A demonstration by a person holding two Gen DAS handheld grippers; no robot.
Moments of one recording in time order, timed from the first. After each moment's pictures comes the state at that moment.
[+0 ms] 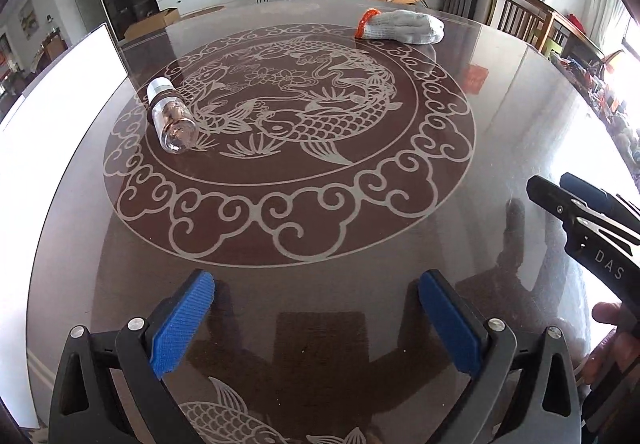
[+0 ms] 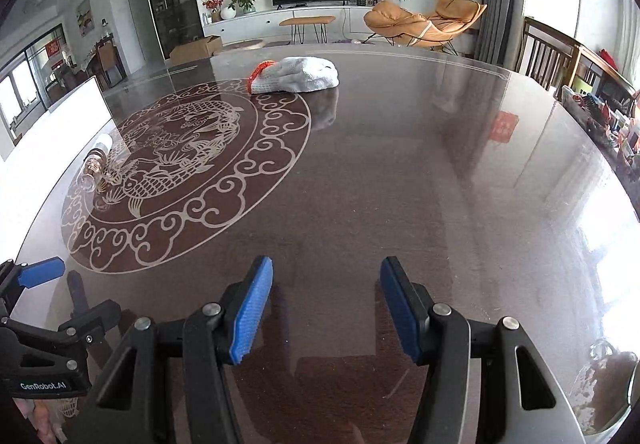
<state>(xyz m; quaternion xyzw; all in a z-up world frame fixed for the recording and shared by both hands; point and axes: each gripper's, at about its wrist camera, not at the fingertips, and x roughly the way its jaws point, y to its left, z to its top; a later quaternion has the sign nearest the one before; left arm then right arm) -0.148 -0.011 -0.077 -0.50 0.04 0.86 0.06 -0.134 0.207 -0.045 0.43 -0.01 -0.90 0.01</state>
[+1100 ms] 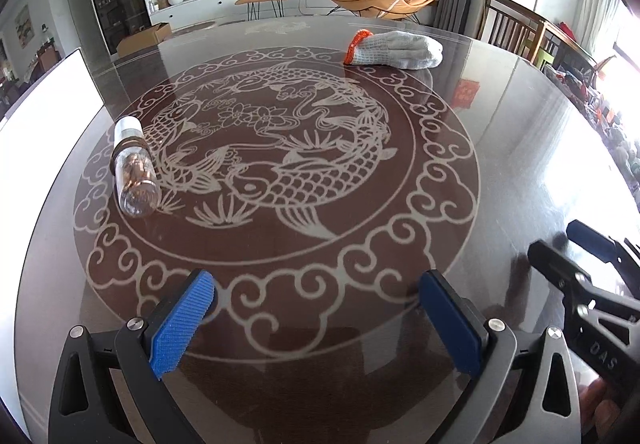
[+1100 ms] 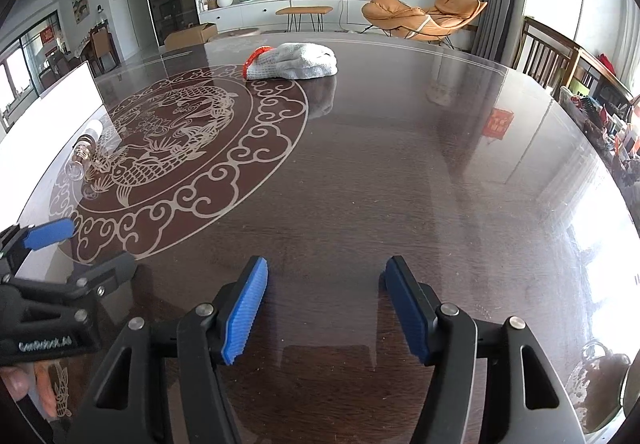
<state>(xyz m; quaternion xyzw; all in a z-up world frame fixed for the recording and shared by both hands) -0.186 0.003 -0.078 -0.46 0.04 0.88 0.08 -0.139 0.200 -0.052 0.44 0.01 -0.90 0.01</state>
